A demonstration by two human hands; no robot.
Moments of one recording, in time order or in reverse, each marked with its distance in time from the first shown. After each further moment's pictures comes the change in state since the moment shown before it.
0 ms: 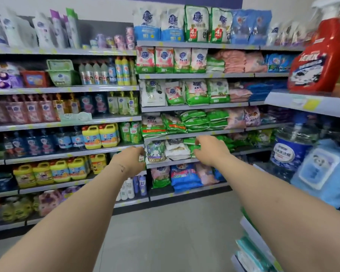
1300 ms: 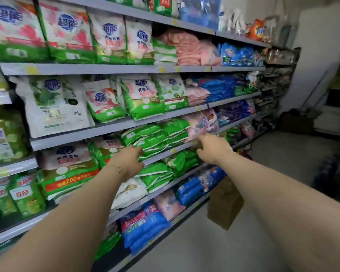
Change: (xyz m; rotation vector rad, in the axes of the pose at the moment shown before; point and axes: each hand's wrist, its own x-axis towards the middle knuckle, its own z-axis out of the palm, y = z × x) left_hand 0.661 0.092 0.133 -0.051 -0.013 0.493; right_hand 0.496 0.236 0.153 -0.219 -0.048 0.340
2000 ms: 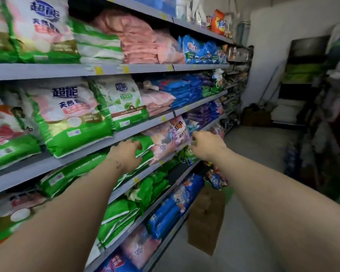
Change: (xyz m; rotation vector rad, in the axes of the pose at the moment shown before) left_hand 0.350 0.112 0.058 0.053 -0.017 0.237; right_hand 0.239 0.193 0.050 -0.023 0.049 0.221
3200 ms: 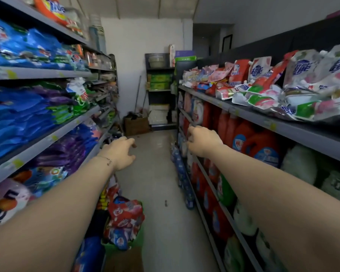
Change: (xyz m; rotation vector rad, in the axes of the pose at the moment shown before) left_hand 0.516 0.384 0.087 -0.179 0.017 0.761; right_hand 0.199 0.435 0.010 -0.242 0.116 0.710
